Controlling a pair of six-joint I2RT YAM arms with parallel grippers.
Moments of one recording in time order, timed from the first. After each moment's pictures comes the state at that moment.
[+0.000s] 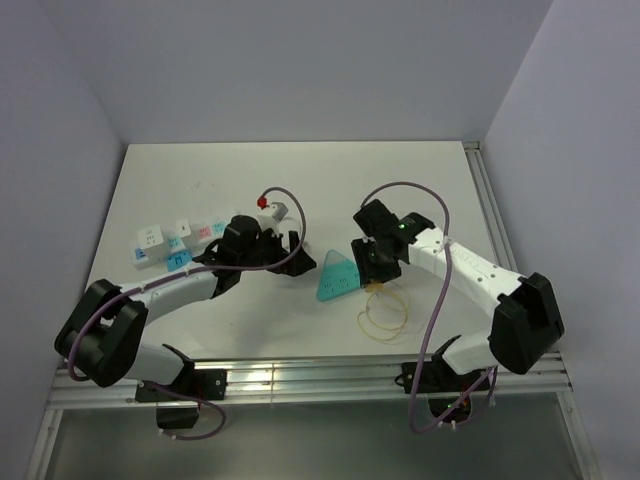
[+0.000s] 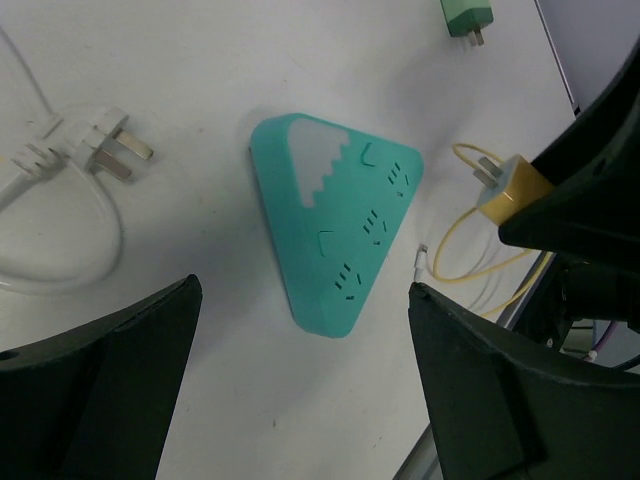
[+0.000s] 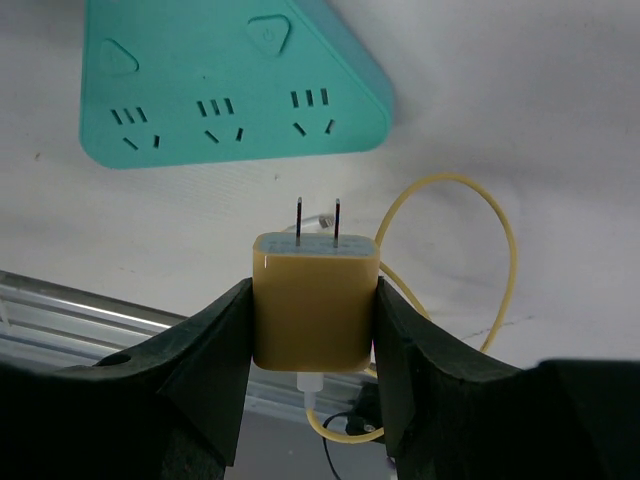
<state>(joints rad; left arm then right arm) -0.59 1.39 0.66 0.24 0.38 -0.49 0.62 1.37 1.04 -0.93 0.01 0.41</state>
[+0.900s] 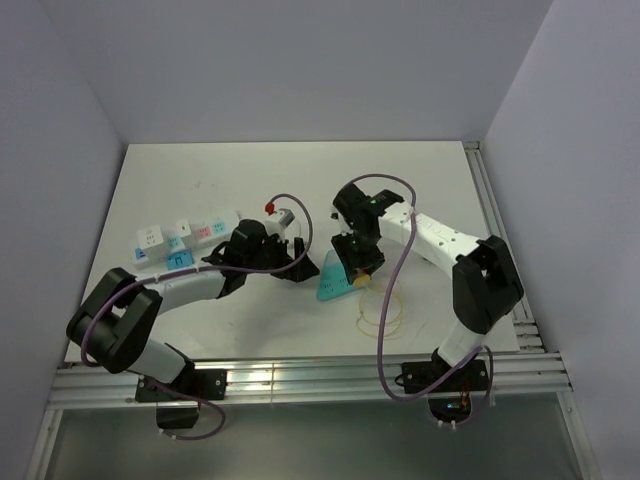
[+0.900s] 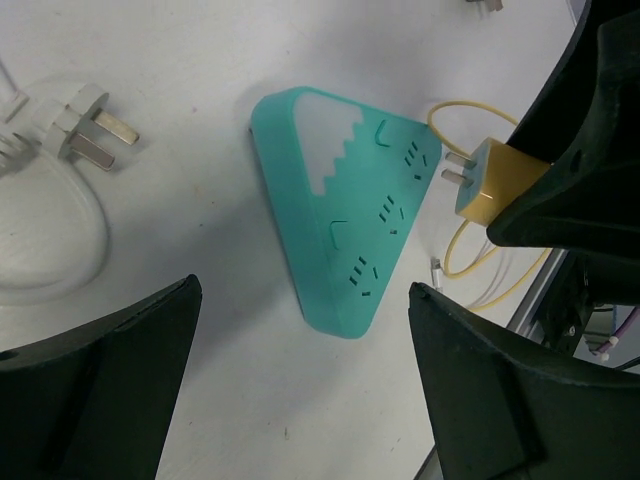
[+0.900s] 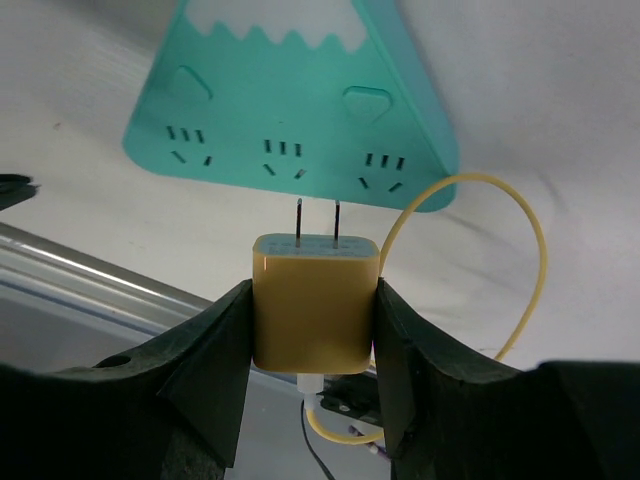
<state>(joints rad) -0.62 1.48 0.65 0.28 0.40 -0.47 0.62 1.68 1.30 -1.05 -0.10 0.22</state>
